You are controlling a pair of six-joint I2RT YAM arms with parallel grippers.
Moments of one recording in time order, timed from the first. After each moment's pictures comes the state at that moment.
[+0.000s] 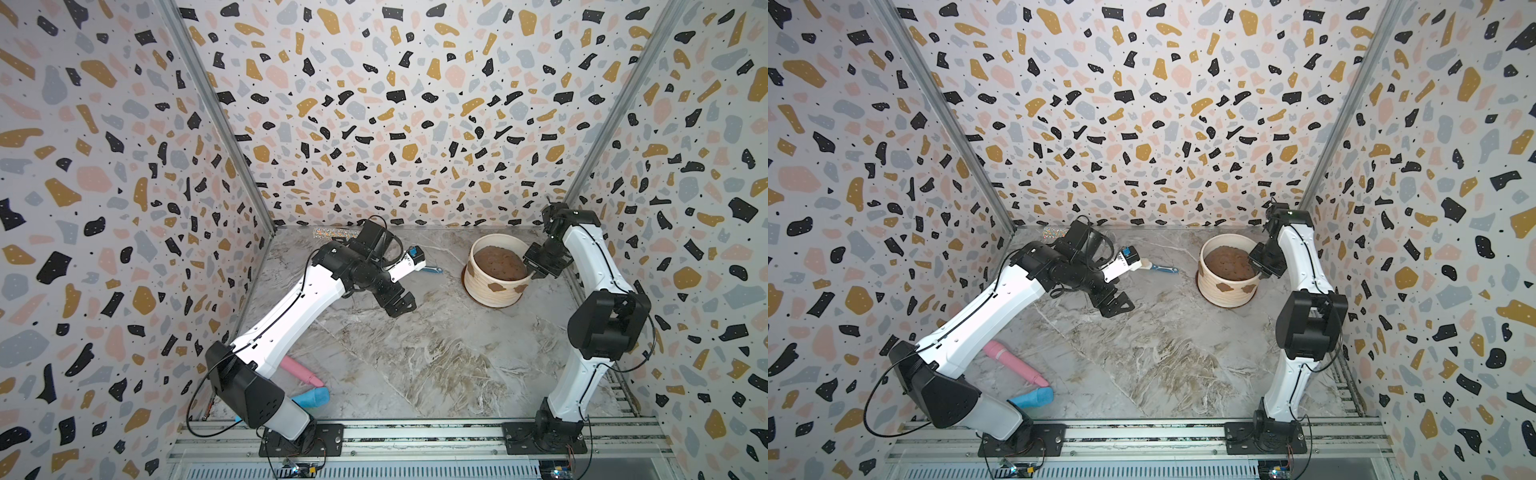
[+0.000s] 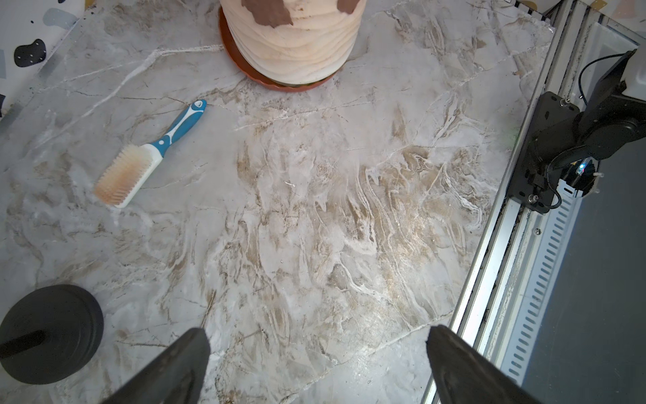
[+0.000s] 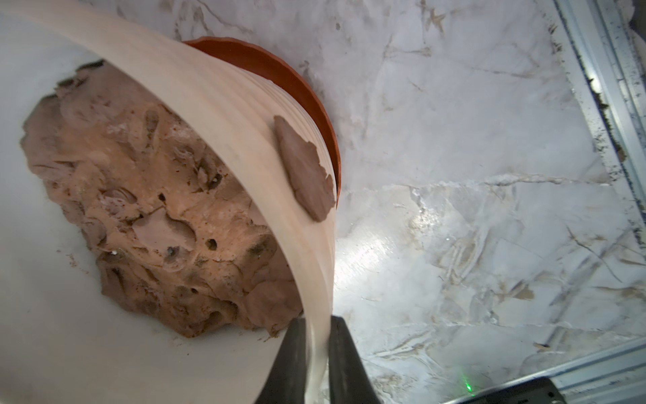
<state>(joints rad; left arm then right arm) -0.61 1.54 1.64 -1.12 0.35 0.39 -0.05 1.90 1.90 -1.44 -0.07 0.57</state>
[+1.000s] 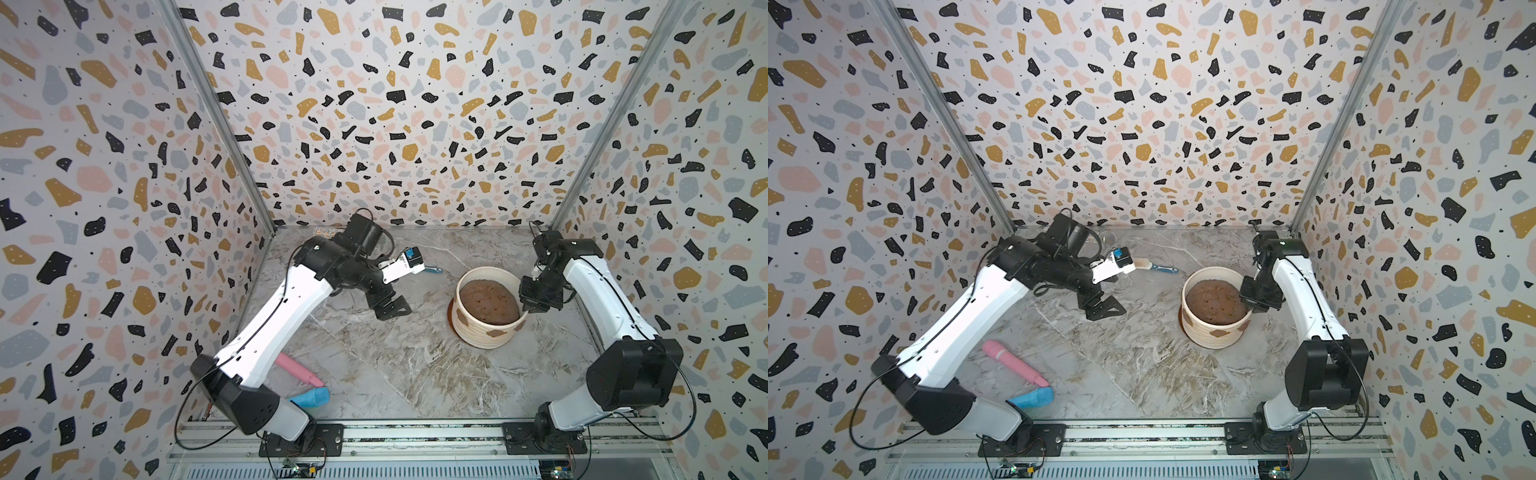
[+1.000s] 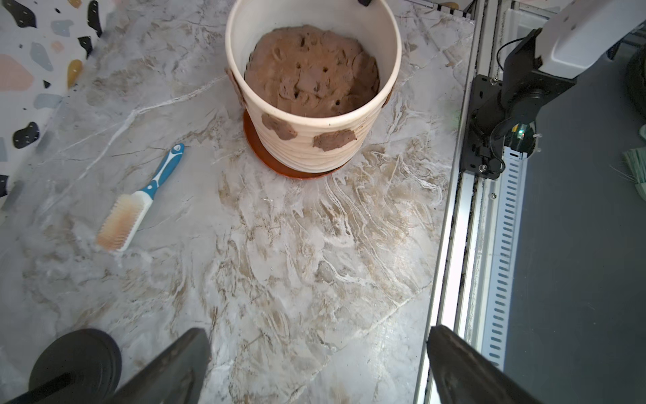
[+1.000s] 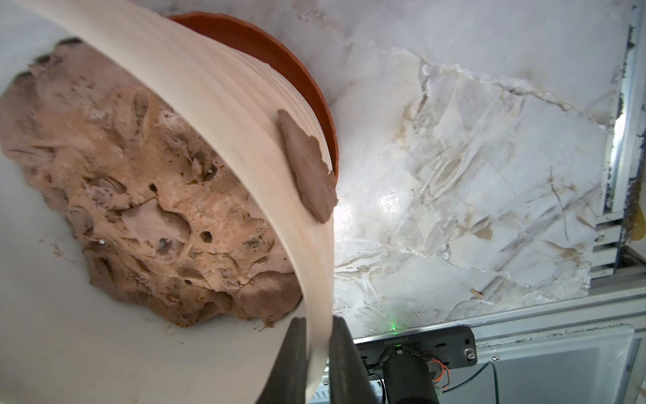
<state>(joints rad) -0.55 1.45 1.72 -1.28 0.48 0.58 0.11 1.55 1.49 -1.45 -0.09 0.36</state>
